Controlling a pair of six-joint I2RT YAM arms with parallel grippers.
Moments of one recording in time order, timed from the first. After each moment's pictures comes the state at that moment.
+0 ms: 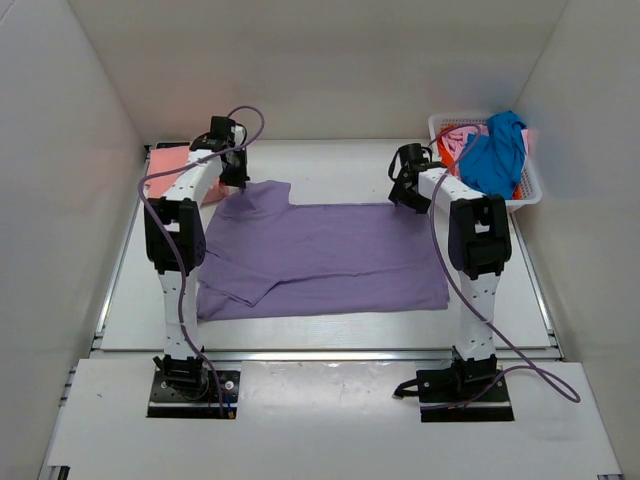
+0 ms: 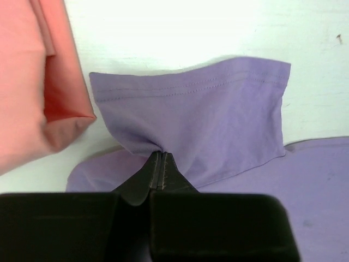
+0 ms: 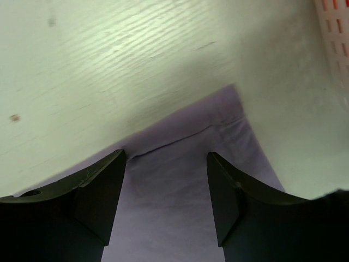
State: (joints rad) left arm -0.12 2.26 2.00 -0.72 0.04 -0.13; right arm 0.19 2.17 1.68 -0.54 0.28 0.58
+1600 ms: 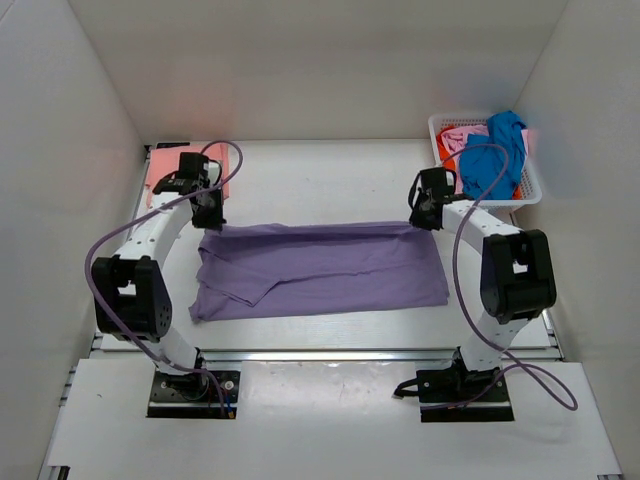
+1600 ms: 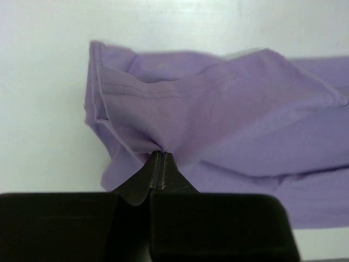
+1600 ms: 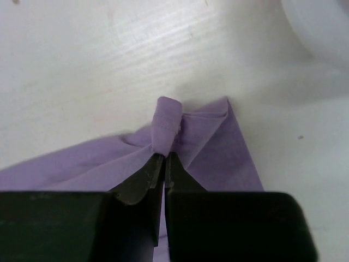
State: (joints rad) left arm -0.07 1.64 1.35 -0.74 0.03 -0.09; right arm 0.17 1.77 1.20 -0.34 0.18 0.47
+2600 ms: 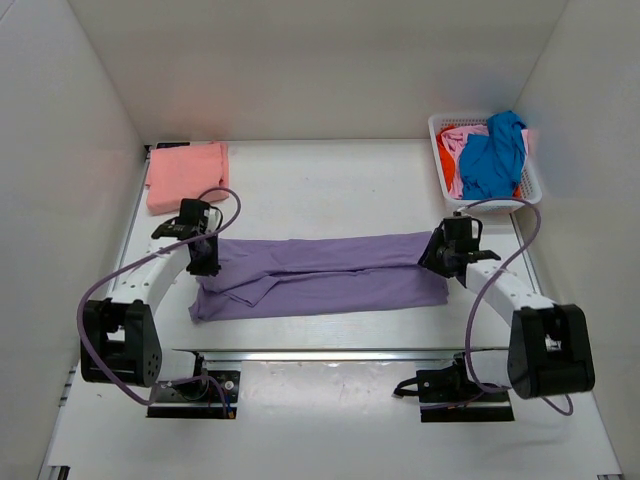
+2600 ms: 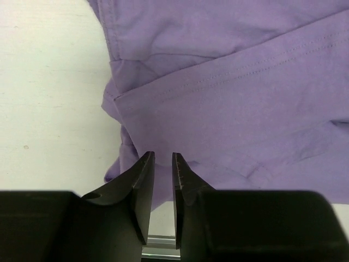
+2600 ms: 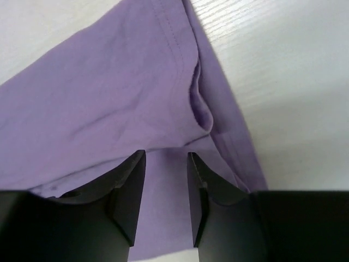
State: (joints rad) left arm -0.09 1.35 0.89 -0.72 -0.08 -0.12; right arm 0.11 1.30 0.64 -0.22 0.04 0.53
